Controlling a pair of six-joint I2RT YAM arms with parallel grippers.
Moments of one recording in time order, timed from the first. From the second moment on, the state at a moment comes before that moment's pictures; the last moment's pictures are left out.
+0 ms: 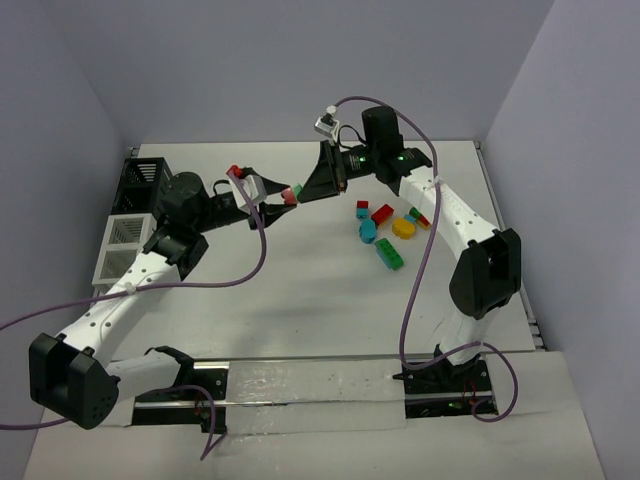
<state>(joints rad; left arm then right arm) -0.47 1.16 0.96 0.24 0.75 0.30 0.43 1.76 1.64 -0.35 -1.26 0.59</state>
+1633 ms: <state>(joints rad) 0.33 1.89 1.78 -0.47 0.28 0.09 0.28 1.78 1.79 -0.72 -0.77 0.08</state>
